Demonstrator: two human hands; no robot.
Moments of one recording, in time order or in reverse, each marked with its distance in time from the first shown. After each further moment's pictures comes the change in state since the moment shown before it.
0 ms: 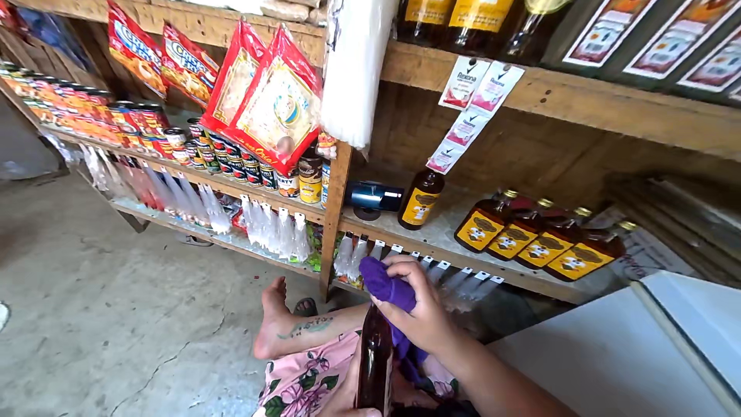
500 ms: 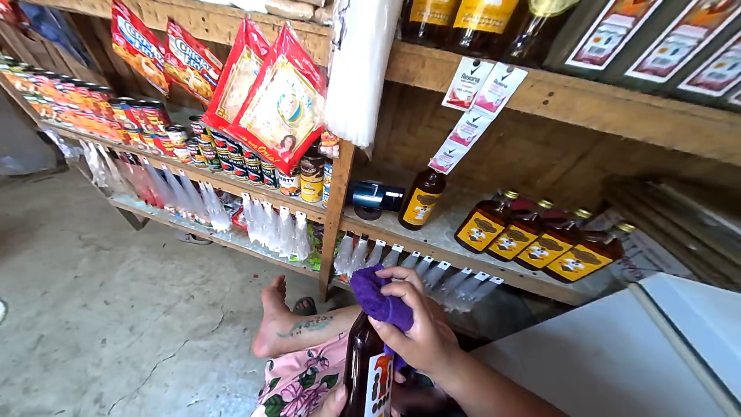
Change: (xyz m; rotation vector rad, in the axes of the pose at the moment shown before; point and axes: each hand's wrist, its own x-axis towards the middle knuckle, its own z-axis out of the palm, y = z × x) left_hand -0.008 -0.032 -0.023 -0.254 -0.089 0.014; right_hand -0.017 -0.007 0.016 0.093 0.008 -0.058
